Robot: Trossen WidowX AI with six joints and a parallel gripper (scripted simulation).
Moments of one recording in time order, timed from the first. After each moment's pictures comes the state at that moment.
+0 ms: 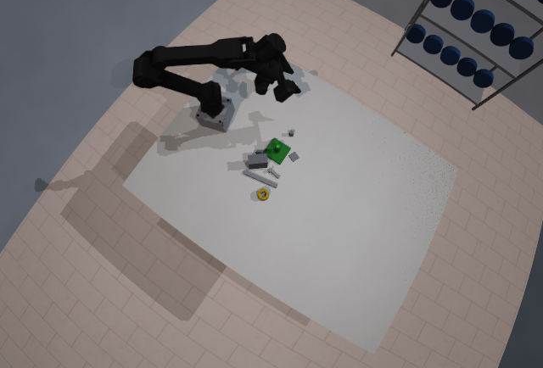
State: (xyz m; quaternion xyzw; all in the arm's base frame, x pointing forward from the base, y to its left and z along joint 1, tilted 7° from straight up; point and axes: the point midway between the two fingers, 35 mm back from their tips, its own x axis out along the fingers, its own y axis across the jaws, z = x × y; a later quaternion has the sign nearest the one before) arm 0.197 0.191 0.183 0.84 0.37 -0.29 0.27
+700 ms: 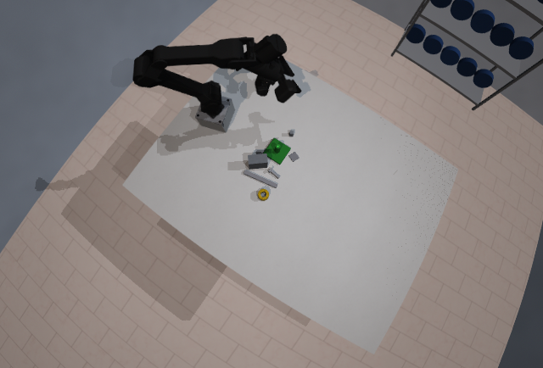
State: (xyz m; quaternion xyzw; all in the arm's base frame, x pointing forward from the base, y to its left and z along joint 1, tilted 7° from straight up) arm 0.200 0.189 0.183 0.83 0.37 -0.28 0.29
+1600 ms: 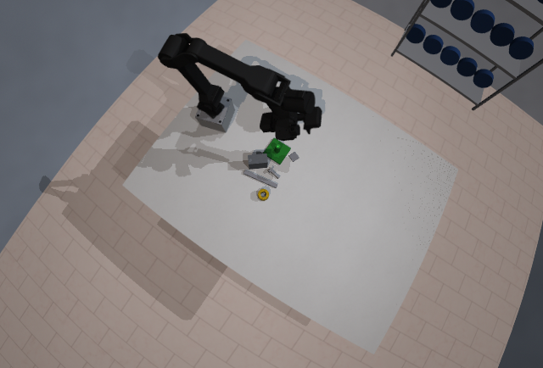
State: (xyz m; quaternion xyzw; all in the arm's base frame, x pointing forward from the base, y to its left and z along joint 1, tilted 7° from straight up) arm 0.308 0.090 0.138 0.44 0.45 -0.22 0.75
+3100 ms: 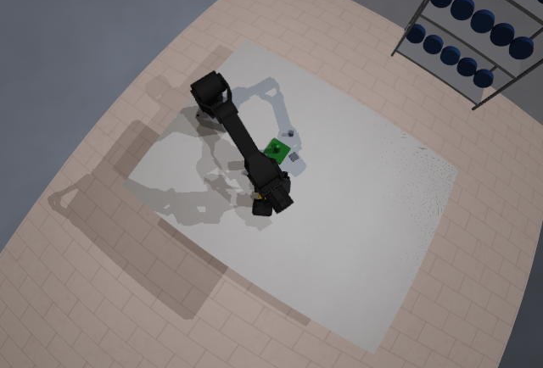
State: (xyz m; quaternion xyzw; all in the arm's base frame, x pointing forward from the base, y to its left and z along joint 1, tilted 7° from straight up) arm 0.348 -0.112 0.034 -0.26 0.66 0.17 0.68
